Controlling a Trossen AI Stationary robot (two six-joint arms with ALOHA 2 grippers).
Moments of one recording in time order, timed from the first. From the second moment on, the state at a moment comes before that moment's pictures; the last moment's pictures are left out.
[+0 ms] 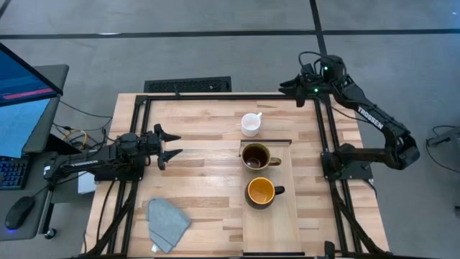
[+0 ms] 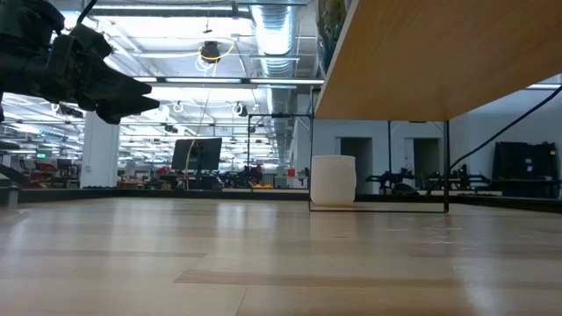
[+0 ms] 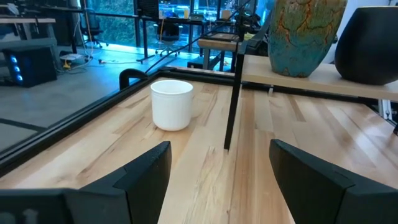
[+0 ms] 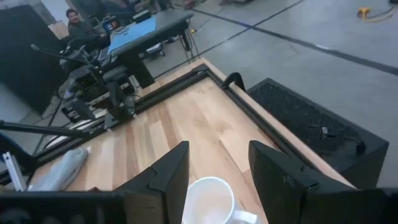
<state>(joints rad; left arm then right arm) 0.23 0.11 0.01 0.03 0.01 -0.08 -1.03 1.13 0.94 -0.25 -0.80 0.01</state>
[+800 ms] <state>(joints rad) 0.23 0.11 0.01 0.04 -0.06 0.04 -1.04 1.11 0.94 -0.25 -0.78 0.18</state>
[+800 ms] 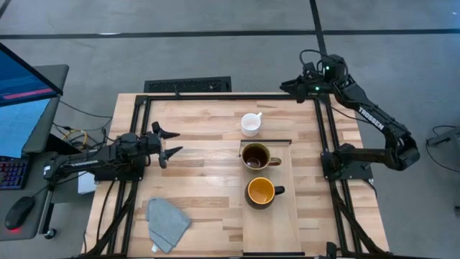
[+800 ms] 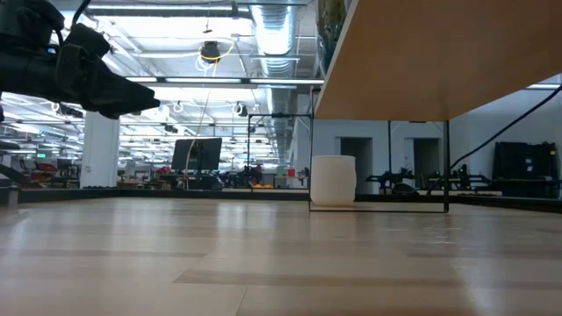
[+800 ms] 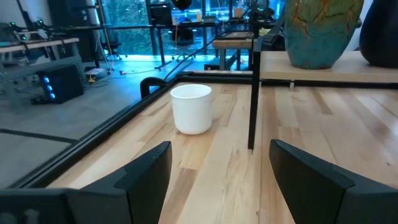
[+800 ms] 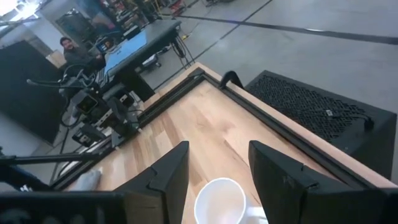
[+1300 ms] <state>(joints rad) 0.23 0.11 0.01 0.04 -0.10 0.10 -0.97 1.14 0.94 -0.27 -0.76 0.25</state>
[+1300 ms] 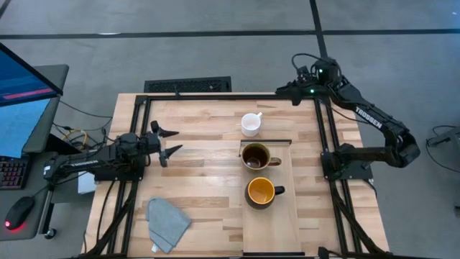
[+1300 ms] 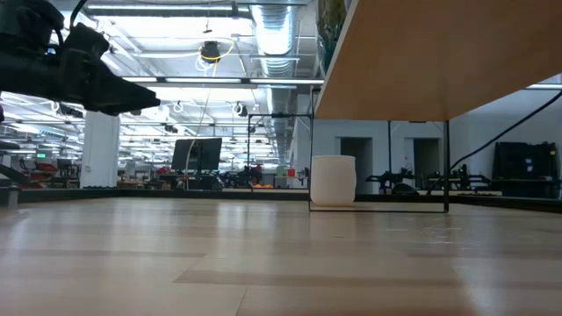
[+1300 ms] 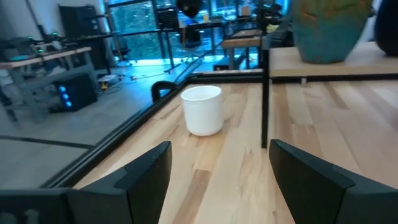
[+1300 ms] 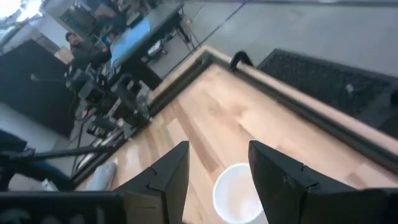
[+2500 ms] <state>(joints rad) 0.23 0.11 0.01 0.07 -0.31 0.04 -0.73 1.29 0.94 -0.52 -0.68 0.03</state>
